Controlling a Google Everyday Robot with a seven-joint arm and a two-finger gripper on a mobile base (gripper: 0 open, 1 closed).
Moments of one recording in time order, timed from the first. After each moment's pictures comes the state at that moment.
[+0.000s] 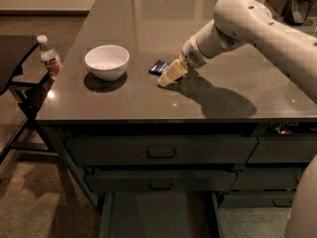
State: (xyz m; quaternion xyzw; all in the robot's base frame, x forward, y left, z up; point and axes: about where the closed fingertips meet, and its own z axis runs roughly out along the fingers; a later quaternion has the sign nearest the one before) arm 0.698 -0.069 0.829 -0.45 0.83 0.14 0.31
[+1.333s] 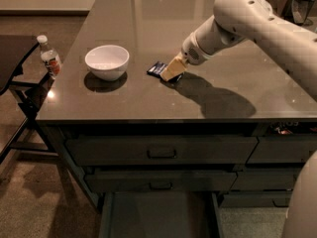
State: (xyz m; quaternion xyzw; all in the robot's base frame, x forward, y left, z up) arm 0.698 -0.069 0.841 -0.45 0.83 0.14 0.31
